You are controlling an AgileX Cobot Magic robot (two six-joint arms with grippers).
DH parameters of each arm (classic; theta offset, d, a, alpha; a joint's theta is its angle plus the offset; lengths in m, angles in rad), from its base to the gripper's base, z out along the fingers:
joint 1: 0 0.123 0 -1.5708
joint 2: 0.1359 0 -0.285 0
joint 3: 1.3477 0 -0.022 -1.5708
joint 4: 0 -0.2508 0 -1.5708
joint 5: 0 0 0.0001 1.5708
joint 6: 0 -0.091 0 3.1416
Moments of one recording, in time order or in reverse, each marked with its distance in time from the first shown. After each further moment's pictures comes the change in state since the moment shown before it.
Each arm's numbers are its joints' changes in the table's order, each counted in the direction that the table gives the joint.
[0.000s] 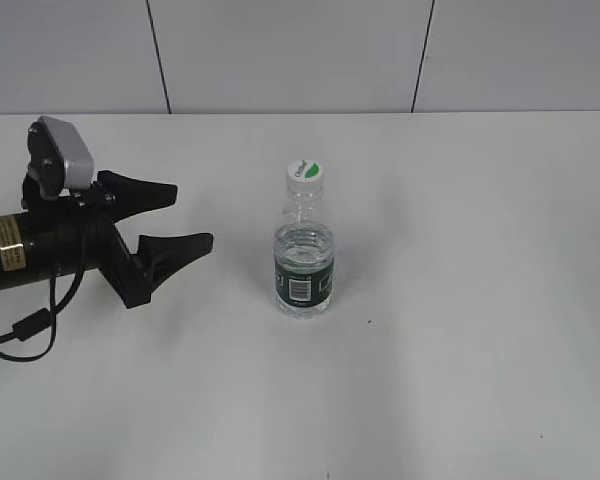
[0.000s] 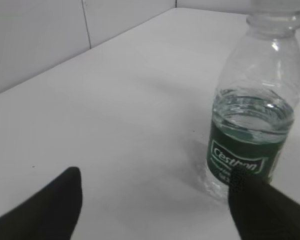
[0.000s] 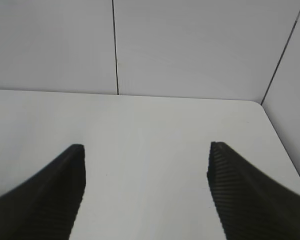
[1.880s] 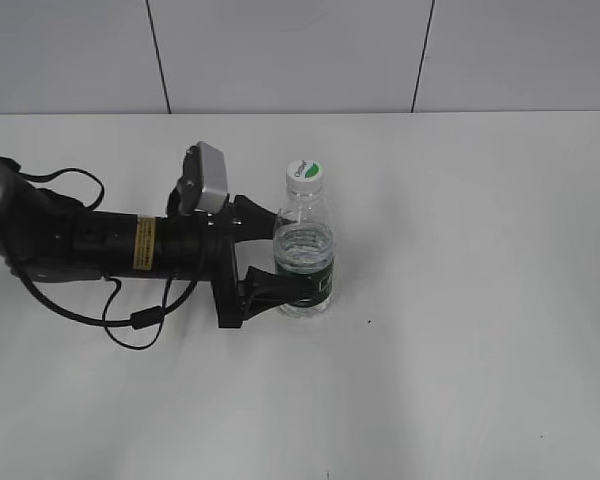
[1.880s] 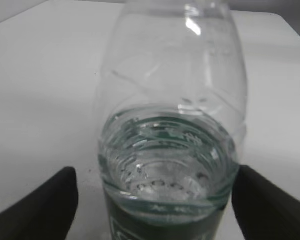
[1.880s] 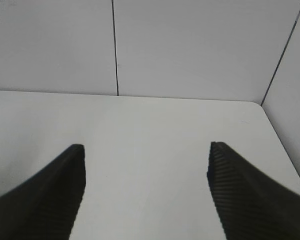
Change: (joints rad) left arm -0.207 0.283 -0.381 -0.269 -0.003 0.199; right arm 0.000 0.000 0.000 0.000 0.004 0.000
